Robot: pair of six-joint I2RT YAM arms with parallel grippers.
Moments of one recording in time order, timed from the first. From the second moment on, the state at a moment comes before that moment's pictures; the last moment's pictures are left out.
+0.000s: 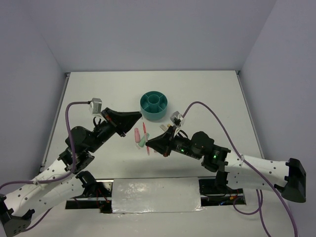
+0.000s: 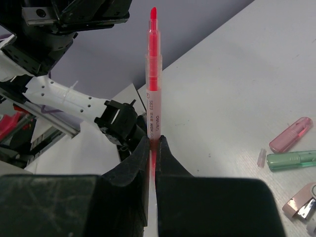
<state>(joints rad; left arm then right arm) -0.77 0.66 0.65 0.32 0.04 -0.64 1.15 0.87 0.58 0.34 -0.01 0.54</state>
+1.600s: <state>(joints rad) -0.77 0.68 0.62 0.37 0.07 -0.69 1.15 0.87 0.64 0.21 0.05 0.48</state>
